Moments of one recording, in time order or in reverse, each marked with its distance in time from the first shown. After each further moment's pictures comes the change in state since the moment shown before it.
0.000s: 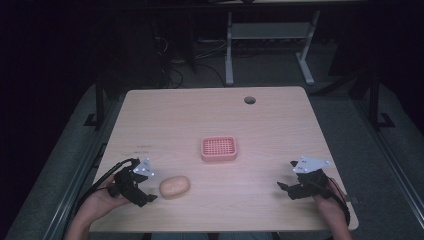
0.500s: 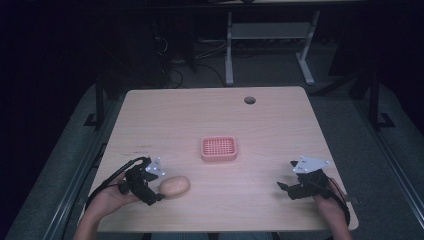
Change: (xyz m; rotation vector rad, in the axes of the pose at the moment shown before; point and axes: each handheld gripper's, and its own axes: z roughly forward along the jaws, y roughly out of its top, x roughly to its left) left arm -0.004 0.022 0.012 0.013 -0.018 0.038; right arm 0.000 0.000 0.000 -0.003 0.003 -0.005
